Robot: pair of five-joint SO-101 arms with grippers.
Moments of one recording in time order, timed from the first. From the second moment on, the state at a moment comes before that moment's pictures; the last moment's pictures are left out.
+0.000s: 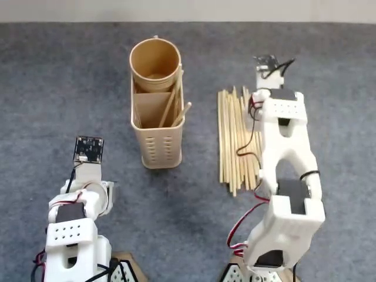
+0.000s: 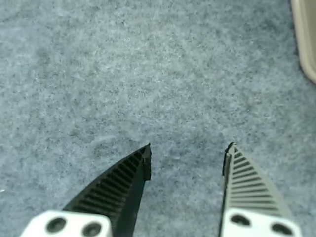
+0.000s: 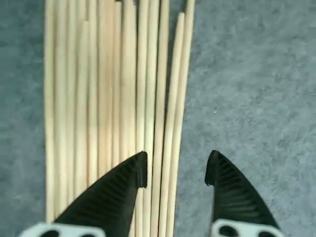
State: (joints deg) left arm -17.4 -64.7 88.7 42.9 -8.3; right arm -0.4 14.2 3.3 58.5 11.6
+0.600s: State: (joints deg) left arm -17.4 -64.7 88.7 42.9 -8.3; right arm 2.5 24.4 3.2 54.3 12.0
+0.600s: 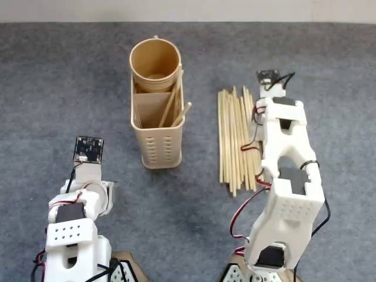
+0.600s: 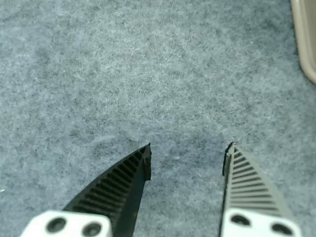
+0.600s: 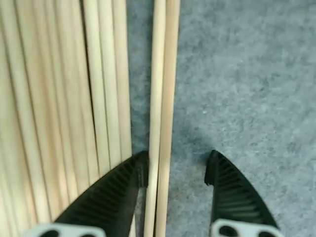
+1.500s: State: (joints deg) left arm -17.4 -64.7 88.7 42.9 -8.3; right arm -6.9 -31.6 4.6 54.2 -1.4
